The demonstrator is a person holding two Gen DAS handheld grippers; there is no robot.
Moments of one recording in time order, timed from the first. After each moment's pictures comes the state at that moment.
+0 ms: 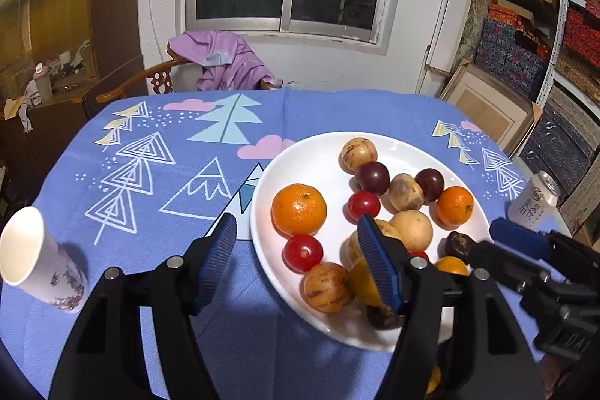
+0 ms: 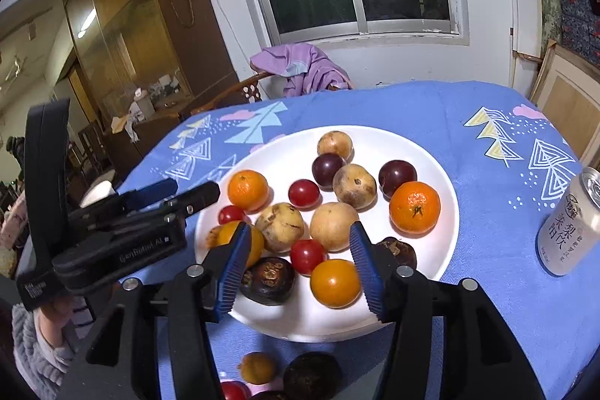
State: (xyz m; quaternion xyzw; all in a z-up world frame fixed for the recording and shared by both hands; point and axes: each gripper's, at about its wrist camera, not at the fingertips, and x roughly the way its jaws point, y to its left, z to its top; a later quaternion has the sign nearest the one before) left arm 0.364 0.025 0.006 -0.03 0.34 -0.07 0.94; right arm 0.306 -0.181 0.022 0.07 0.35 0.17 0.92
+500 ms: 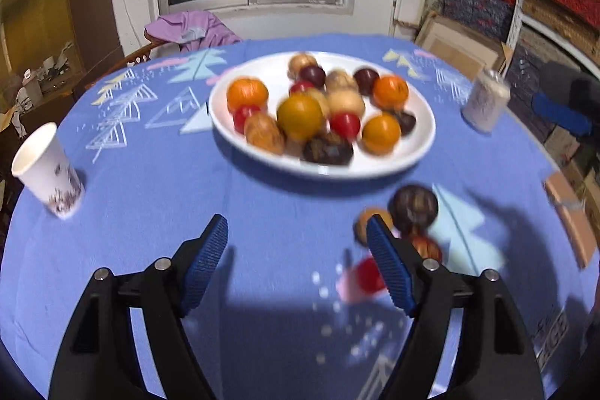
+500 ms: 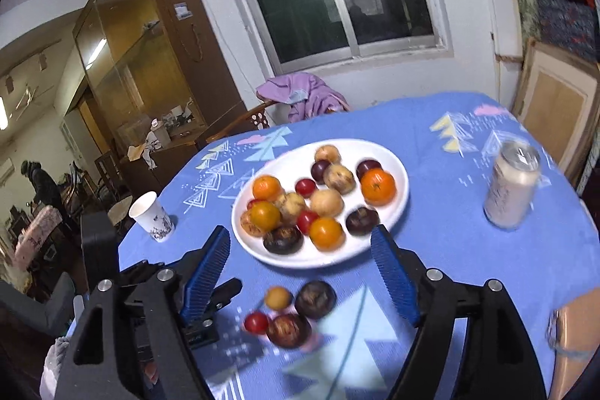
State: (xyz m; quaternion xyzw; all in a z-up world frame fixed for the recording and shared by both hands) left arm 0.247 -0.011 -0.031 0.03 0.39 -0.11 0.91; right arm 0.205 -0.247 0.048 0.13 0.32 0.16 0.92
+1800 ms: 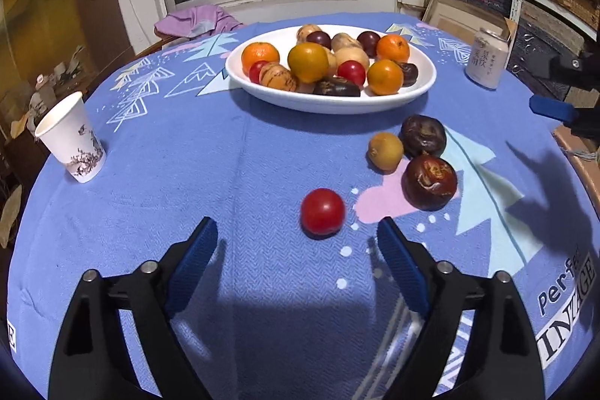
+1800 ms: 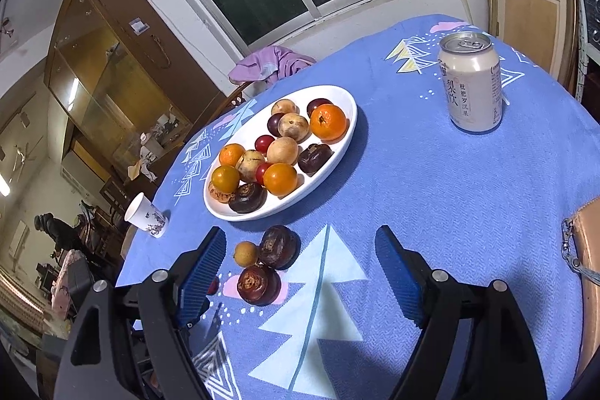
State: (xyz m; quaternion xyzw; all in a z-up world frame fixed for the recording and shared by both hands) left arm 0.207 -0.001 -0.050 0.07 0.39 -0.08 0.91; right arm 0.204 -0.286 -0.001 0.22 0.38 0.15 0.88
